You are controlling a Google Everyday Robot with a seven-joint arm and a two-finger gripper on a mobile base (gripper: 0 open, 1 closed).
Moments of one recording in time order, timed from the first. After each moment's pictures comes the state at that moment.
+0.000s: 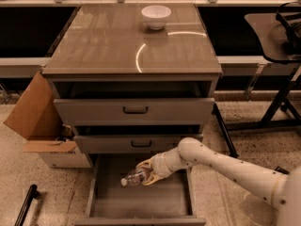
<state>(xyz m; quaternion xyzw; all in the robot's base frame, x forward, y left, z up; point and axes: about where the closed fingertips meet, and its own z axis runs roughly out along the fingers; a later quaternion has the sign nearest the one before) 0.528 0.025 0.400 -0.79 0.44 0.21 0.37</state>
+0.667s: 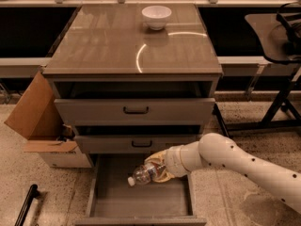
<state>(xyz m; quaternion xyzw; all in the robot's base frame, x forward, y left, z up) 0.479 -0.018 0.550 -0.83 0.38 0.10 0.39</state>
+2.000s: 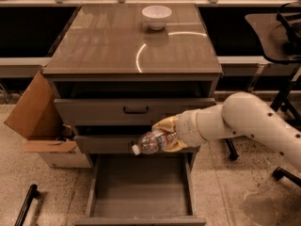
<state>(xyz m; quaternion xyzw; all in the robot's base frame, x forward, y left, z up) 0.499 -0.044 0.714 -0.83 0.37 0.03 0.41</state>
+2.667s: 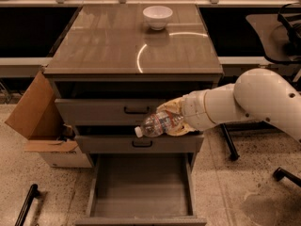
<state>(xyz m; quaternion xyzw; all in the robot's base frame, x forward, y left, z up) 0.509 -0.057 0.786 -0.82 0.39 -0.02 0.41</state>
